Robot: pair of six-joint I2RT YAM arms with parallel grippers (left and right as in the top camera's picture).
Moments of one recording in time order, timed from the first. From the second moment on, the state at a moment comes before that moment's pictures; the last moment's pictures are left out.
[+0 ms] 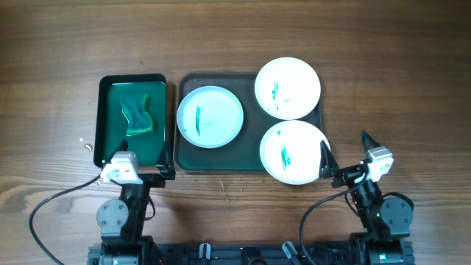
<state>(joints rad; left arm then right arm) 0.01 0.01 0.01 -0.06 0.09 -0.20 0.03 0.02 0.01 0.02 -0.23 0.11</state>
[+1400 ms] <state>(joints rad) 0.01 0.01 0.11 -0.10 0.10 -0.20 0.03 0.05 0.04 -0.01 -0.25 0.11</state>
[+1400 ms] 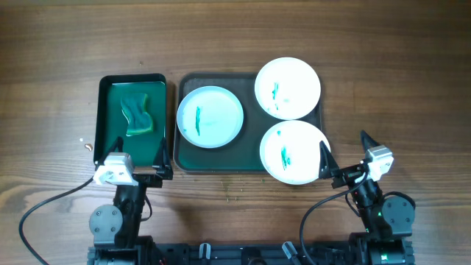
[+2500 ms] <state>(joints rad) 0.01 0.67 0.84 -0.73 0.12 -0.20 0.03 0.79 0.72 -0.46 -0.43 0.08</state>
